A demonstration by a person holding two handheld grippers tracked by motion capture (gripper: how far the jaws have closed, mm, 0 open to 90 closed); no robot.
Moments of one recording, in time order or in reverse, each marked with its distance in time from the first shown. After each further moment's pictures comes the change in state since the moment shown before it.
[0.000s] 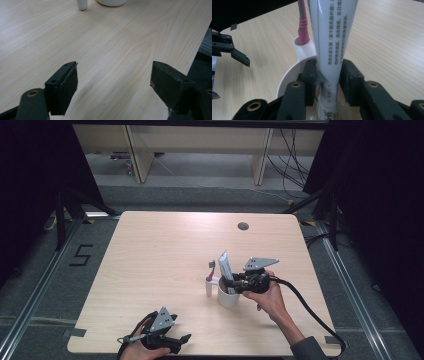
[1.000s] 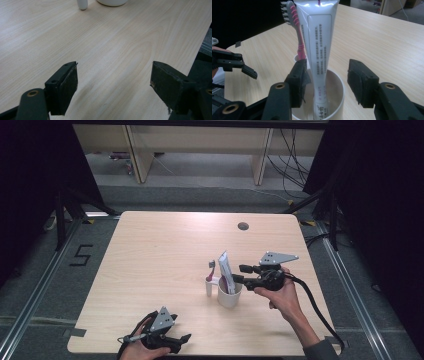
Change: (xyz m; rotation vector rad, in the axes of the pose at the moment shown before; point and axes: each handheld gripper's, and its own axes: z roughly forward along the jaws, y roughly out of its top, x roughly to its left) left arm 0.001 0.000 0.001 0.000 -0.004 0.000; right arm -0.002 0.011 -0.043 -0.088 -0.019 0.058
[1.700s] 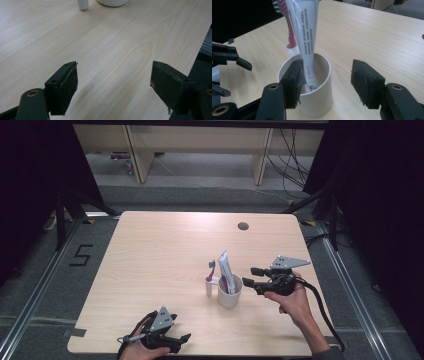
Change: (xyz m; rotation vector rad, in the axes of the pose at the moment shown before) left arm 0.001 0.000 0.000 0.001 0.016 0.004; right arm -0.008 -0.015 -0.022 -0.002 -0.046 0.005
